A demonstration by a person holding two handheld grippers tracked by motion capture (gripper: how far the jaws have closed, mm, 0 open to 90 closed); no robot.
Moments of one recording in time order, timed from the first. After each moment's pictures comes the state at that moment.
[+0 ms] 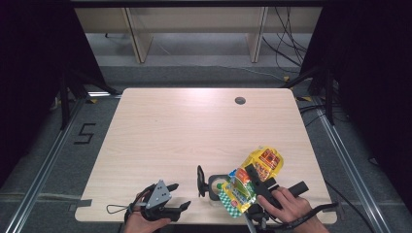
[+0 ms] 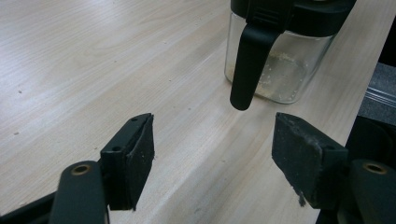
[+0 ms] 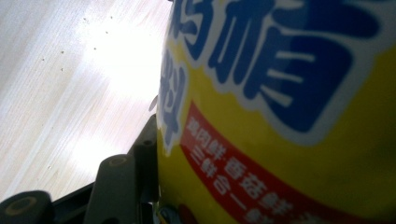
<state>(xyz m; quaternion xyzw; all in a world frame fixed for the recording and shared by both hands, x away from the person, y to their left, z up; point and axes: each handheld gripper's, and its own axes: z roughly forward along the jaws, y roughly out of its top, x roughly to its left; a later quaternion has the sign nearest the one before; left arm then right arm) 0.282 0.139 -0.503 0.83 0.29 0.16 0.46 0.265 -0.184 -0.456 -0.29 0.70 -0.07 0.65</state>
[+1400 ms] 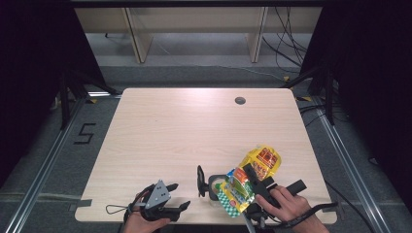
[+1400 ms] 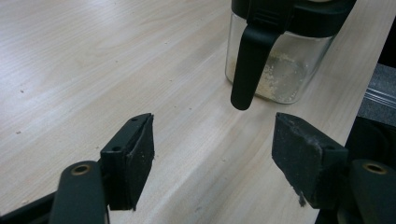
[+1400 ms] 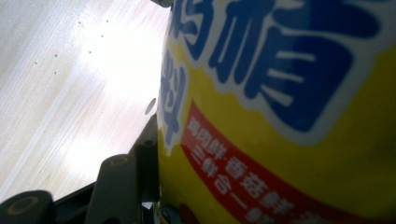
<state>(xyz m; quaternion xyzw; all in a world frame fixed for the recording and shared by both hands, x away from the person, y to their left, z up) 0.283 0.141 -0.501 0.83 0.28 0.16 0.46 0.266 -0.182 -0.456 -0.28 0.70 -0.07 0.65</state>
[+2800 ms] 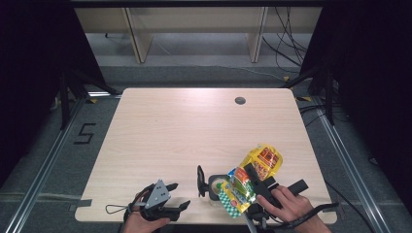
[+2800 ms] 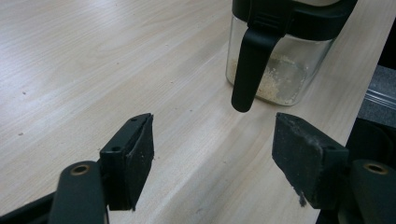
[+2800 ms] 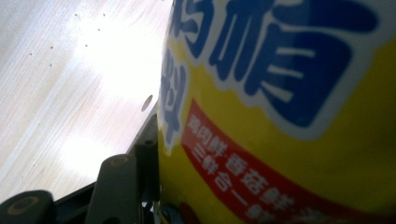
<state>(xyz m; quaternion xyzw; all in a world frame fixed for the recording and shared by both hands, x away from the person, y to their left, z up) 0.283 0.141 -0.501 0.83 0.28 0.16 0.46 0.261 -0.187 -0.457 -0.25 0.70 -0.07 0.66</state>
